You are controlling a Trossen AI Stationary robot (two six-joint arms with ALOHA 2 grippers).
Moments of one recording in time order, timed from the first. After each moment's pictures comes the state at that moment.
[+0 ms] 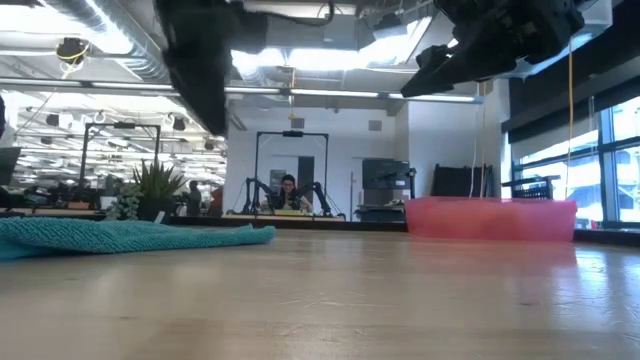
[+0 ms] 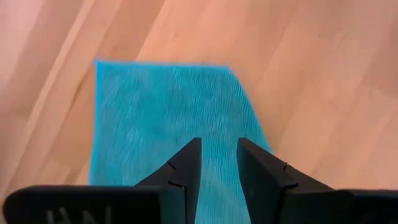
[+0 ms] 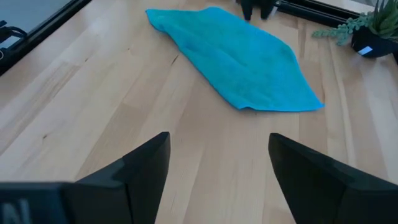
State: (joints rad) left arm -0.16 1.54 1.20 -0.95 -0.30 -0.60; right arm 0.01 1.18 0.73 -0.13 -0.12 -0.27
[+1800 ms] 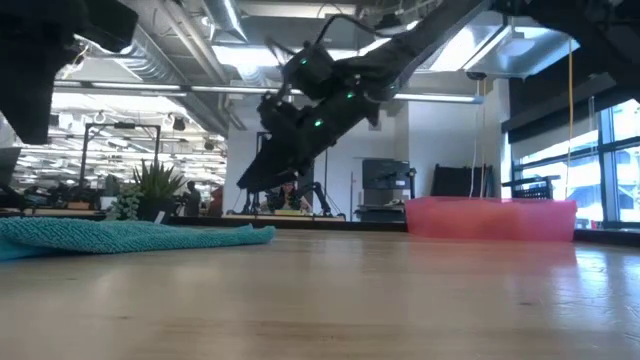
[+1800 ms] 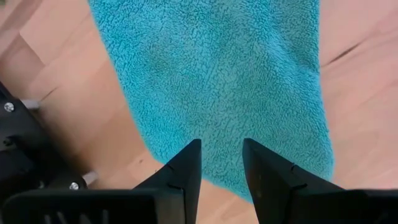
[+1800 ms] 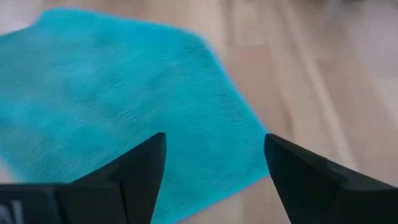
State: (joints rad) left arm -0.63 1.54 1.08 -1.22 -0.27 -1.53; right arm -0.22 2.17 1.51 -0.02 -0.18 -0.08
